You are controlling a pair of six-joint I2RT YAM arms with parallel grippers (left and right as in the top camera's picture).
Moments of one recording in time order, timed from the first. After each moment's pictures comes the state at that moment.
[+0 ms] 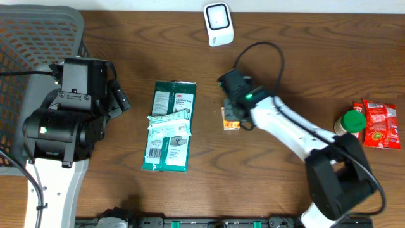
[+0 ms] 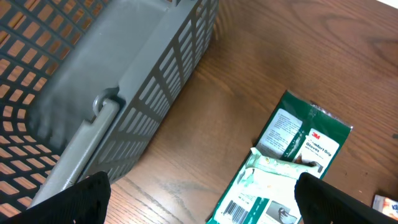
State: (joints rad) left arm -0.14 1.21 1.52 -1.32 -0.36 -0.52; right arm 0.55 1.82 1.21 -0.67 0.17 0.55
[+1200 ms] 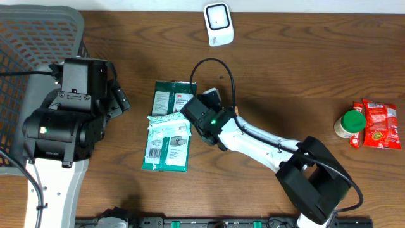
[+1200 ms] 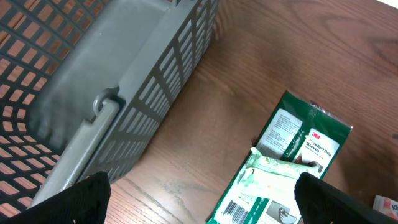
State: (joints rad) left arm -0.14 1.21 1.52 -1.32 -0.36 -0.52; right arm 0.83 1.90 1.21 -0.61 0.56 0.38
